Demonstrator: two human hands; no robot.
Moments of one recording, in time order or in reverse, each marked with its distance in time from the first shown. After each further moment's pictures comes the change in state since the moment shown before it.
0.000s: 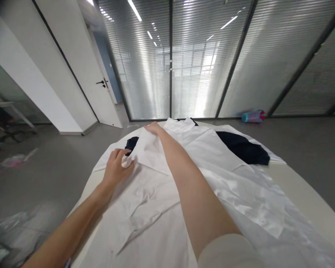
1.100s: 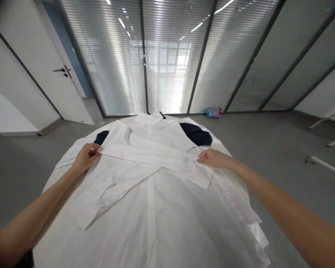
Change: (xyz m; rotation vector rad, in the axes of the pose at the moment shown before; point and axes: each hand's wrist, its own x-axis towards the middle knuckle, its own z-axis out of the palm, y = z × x) left_hand 0.006 -0.041 0.022 -0.384 -0.191 -0.256; right_hand -0.340 0.238 -0.199 -0.271 -0.172 0.169
